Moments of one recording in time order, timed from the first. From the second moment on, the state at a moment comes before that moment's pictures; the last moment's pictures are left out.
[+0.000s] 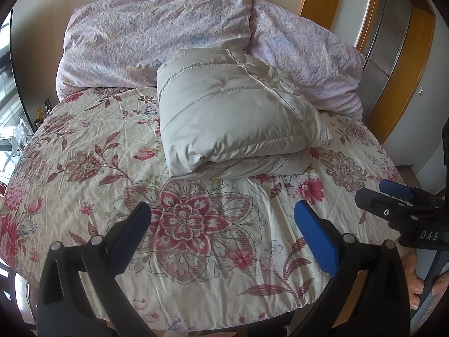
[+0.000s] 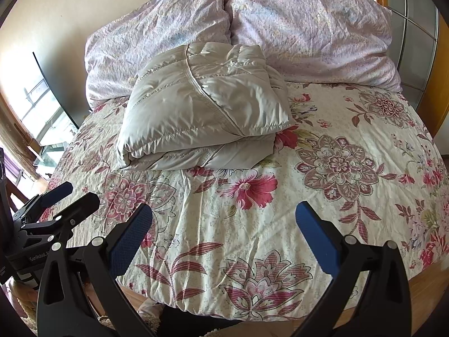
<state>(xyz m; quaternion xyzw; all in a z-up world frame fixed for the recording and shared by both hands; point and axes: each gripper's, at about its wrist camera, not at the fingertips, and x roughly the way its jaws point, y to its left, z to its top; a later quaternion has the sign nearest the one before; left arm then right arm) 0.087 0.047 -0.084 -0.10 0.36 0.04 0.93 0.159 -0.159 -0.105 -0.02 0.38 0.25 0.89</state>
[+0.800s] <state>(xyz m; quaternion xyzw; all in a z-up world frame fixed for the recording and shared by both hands) 0.092 0.050 -0.089 -0.10 0.37 0.04 0.92 0.161 -0.160 -0.106 -0.02 0.39 0.24 0.89</state>
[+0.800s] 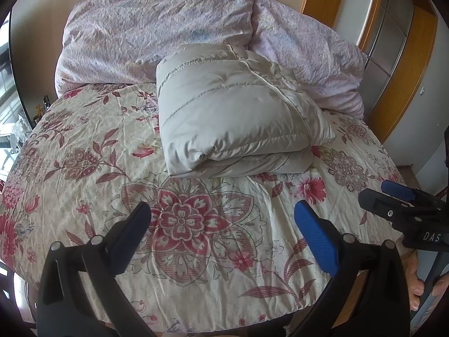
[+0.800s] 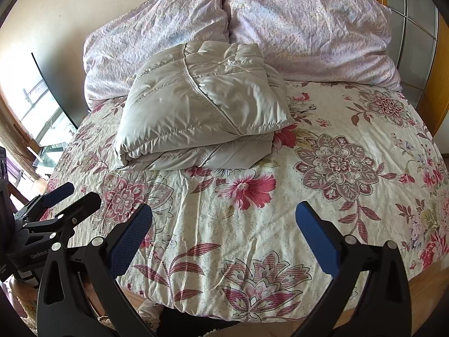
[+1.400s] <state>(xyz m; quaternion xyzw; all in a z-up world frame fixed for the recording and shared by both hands) 0.092 0.049 -0.090 -0.11 0.37 0.04 0.92 0.162 -0.161 -0.107 -0.02 0.39 0.24 0.89</state>
